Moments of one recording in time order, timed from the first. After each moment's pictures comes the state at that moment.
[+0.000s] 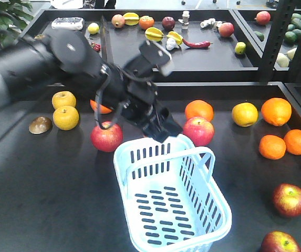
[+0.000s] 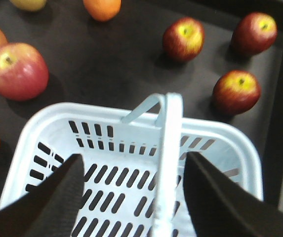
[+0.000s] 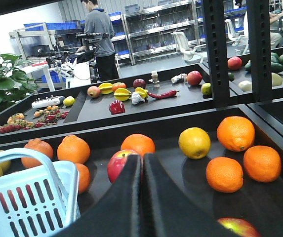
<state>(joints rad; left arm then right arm) -0.53 1.80 -1.65 -0.64 0.93 0.82 0.04 -0.01 0.03 -0.11 0.07 0.25</state>
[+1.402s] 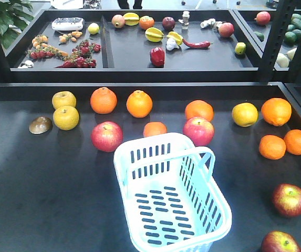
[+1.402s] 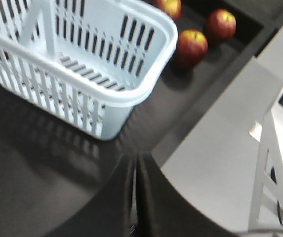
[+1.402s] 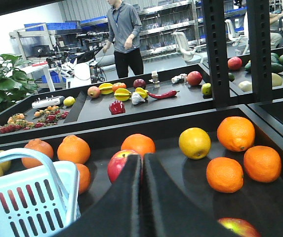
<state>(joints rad) -0.53 0.57 -0.34 -0.78 0.57 0.62 0.04 -0.01 0.03 -0.11 0.07 0.25</state>
